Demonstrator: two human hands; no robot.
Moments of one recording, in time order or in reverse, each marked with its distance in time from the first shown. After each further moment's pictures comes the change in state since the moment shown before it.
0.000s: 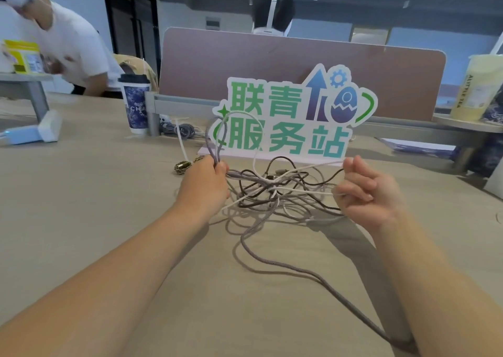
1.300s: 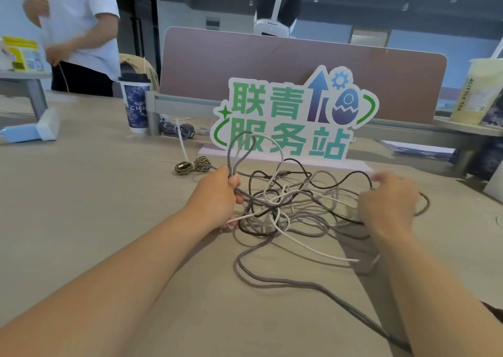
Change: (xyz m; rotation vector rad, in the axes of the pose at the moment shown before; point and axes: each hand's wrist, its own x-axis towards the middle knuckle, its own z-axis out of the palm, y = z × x) left_hand -0.007 -0.002 0.007 0.007 -0.220 0.017; right_hand 0.007 0.002 -0.022 -1.760 0.889 -0.669
